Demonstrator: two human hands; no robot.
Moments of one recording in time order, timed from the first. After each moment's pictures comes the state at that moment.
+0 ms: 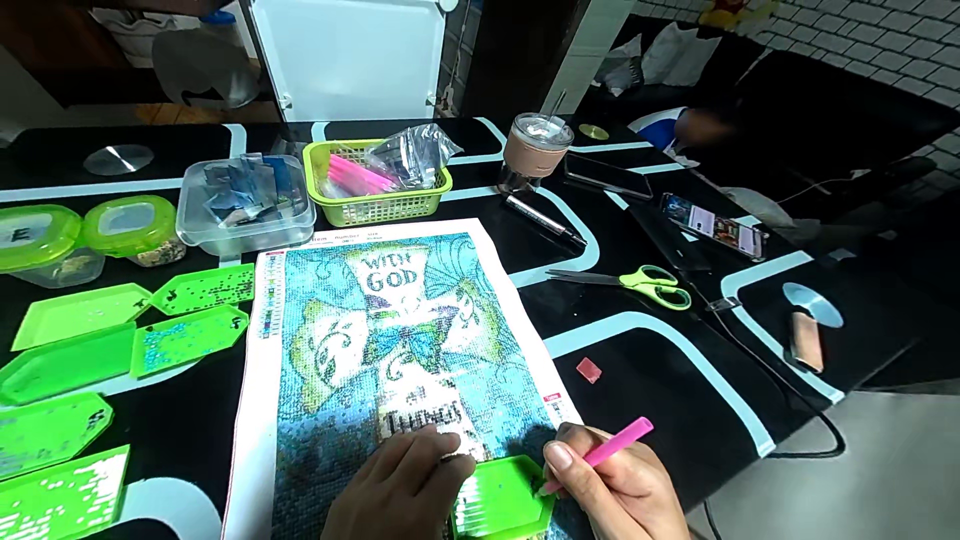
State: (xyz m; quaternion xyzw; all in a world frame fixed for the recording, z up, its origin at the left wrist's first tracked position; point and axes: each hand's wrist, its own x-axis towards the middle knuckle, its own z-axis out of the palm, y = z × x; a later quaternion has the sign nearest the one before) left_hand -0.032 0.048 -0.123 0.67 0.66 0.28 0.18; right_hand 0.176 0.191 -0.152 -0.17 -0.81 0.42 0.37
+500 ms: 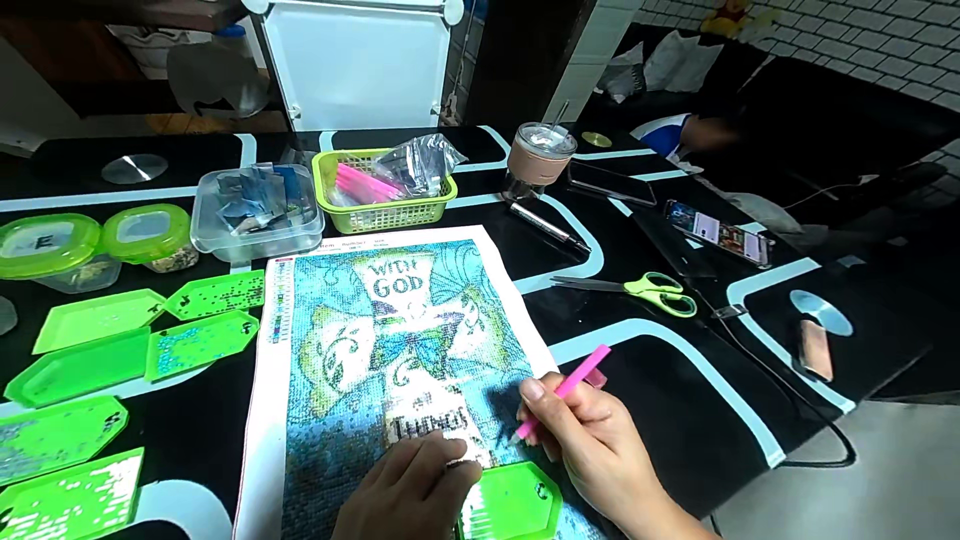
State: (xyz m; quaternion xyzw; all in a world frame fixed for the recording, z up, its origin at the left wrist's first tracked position) left_hand -0.032 0.048 -0.124 0.67 0.66 0.28 0.18; right_hand 0.135 0.207 -0.143 -0.22 -0.73 0.53 0.38
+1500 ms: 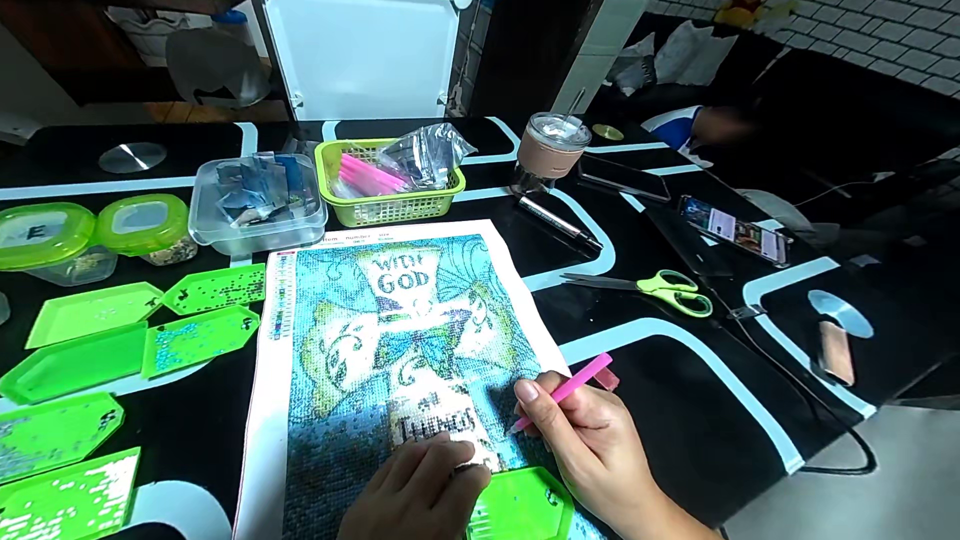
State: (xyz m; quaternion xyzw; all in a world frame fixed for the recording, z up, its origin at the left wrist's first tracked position) left_hand -0.032 0.049 -0.124 0.67 0.65 0.29 0.19; right_hand 0.128 0.211 -0.154 -0.20 -0.80 0.41 0.39
